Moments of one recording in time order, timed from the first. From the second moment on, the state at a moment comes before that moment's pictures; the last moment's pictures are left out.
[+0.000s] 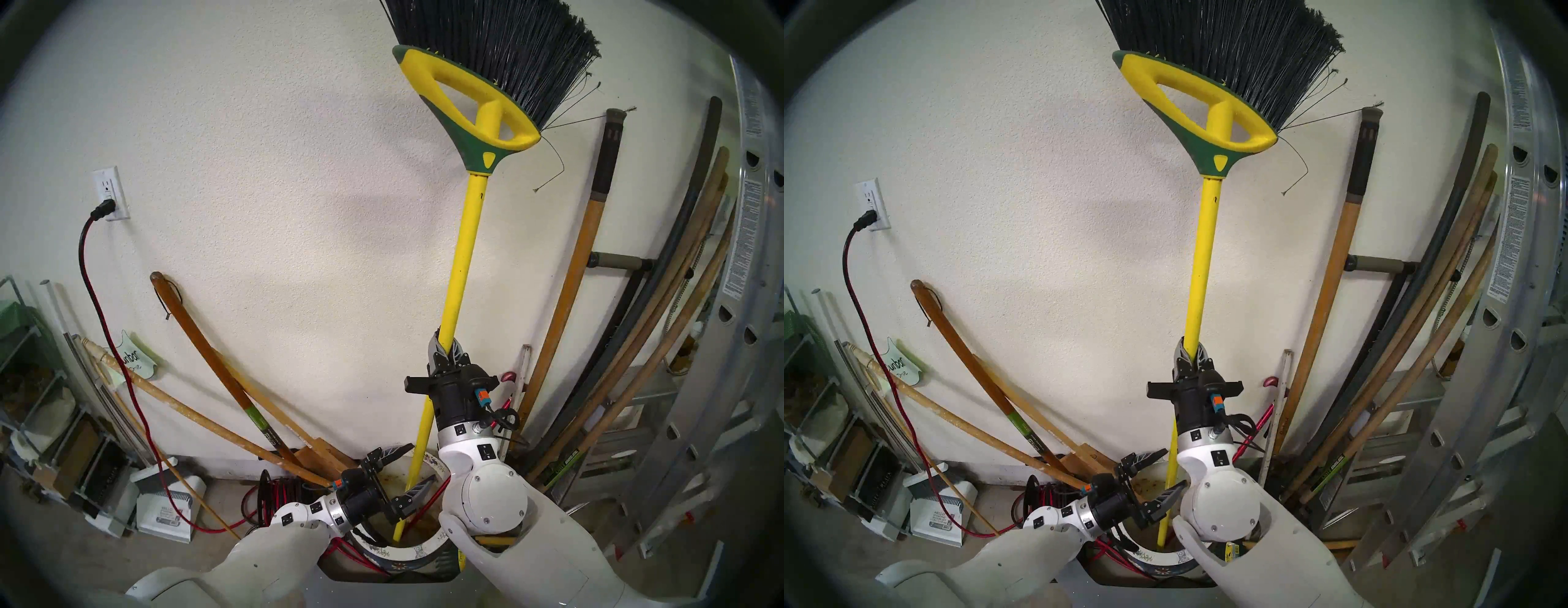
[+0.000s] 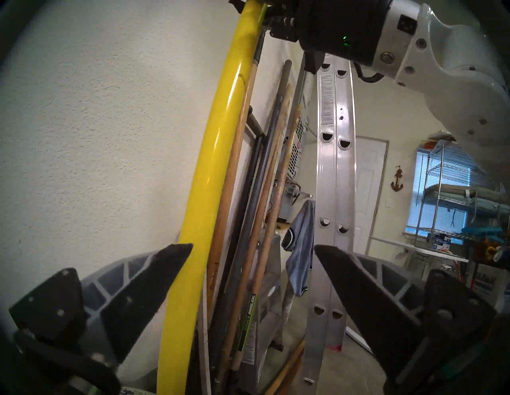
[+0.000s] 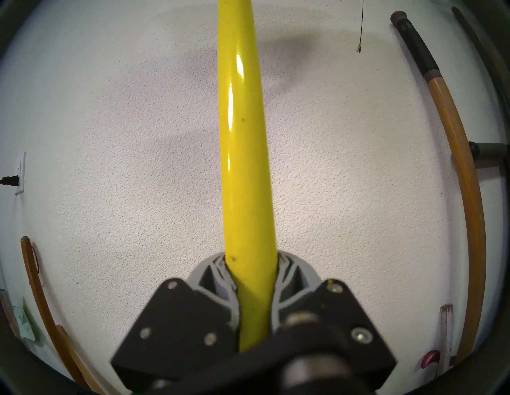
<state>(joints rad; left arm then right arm) 1.38 -1.41 -1.00 -0.65 -0.78 -0.74 -1.09 -1.66 -1.22 0.94 -1.91 0.20 -0.27 -0.54</state>
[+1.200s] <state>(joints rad) 1.25 -1.46 -0.92 -0.50 -0.83 -0.93 -0.90 -1.69 -1.15 0.98 -2.03 0.27 -0.23 -0.48</state>
